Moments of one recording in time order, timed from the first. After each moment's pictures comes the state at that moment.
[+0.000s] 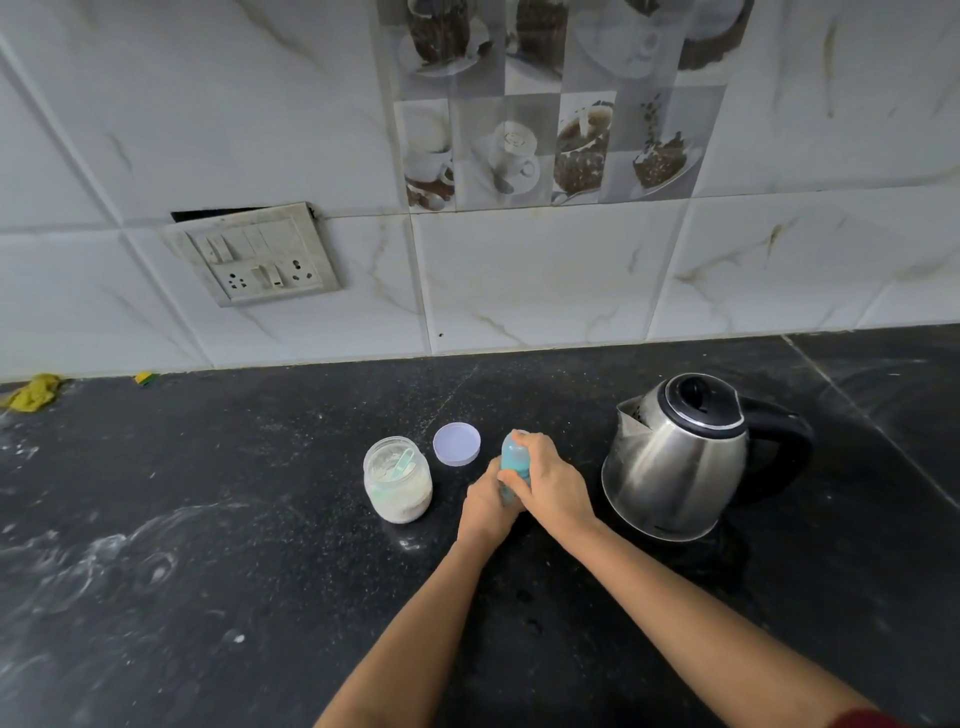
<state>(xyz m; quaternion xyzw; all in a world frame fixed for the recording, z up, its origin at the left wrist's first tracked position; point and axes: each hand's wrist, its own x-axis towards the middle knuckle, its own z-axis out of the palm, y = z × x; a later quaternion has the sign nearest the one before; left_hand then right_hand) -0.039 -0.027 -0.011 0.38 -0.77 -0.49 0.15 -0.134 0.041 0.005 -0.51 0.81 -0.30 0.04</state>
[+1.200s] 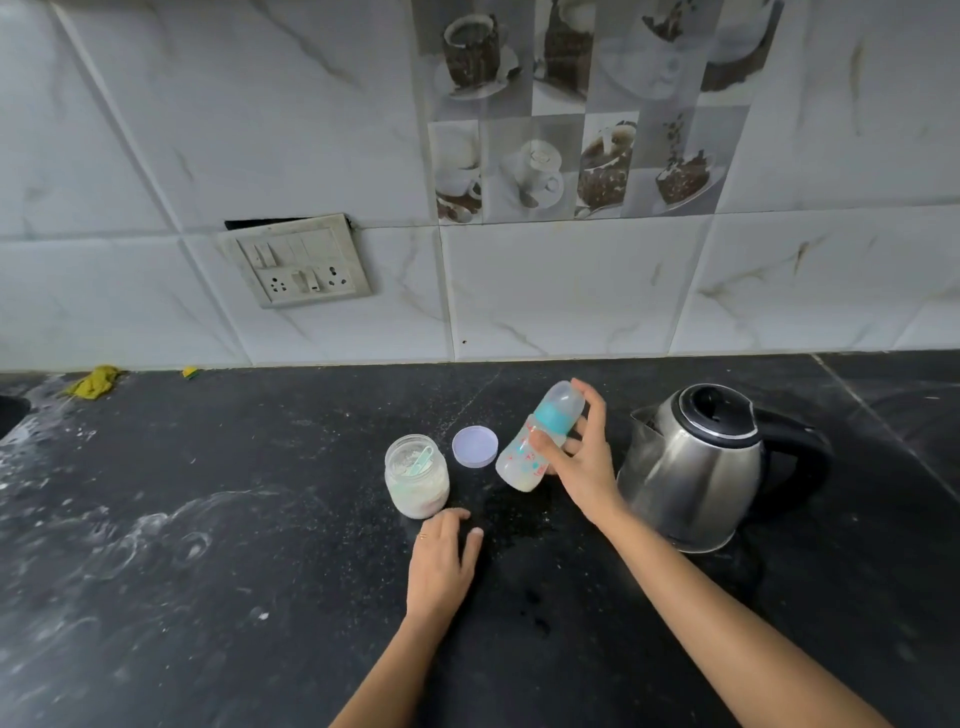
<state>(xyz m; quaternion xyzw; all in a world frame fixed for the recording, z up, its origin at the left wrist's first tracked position) 0.053 -0.008 -0.053 0.42 -0.84 -0.23 0.27 -0.139 0.052 0.060 -0.34 0.61 -0.67 0.26</state>
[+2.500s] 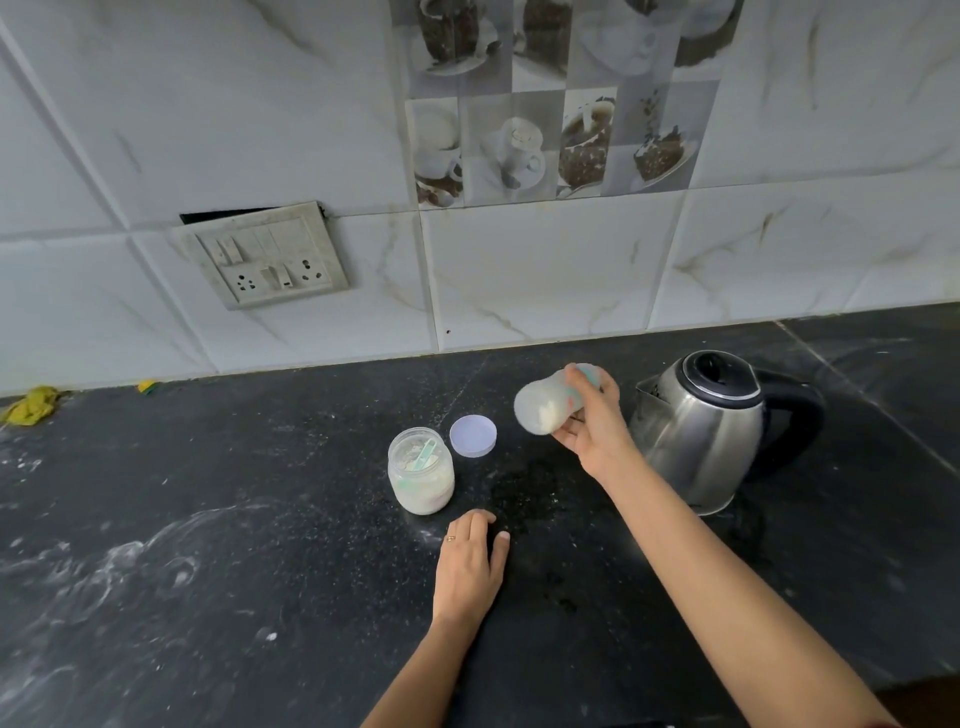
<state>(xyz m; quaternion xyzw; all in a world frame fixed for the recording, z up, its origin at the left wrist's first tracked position) 0.055 -0.009 -0.076 0.33 -0.88 -0.23 0.27 -0.136 0.031 0.085 -0.06 0.54 -0.74 0.40</state>
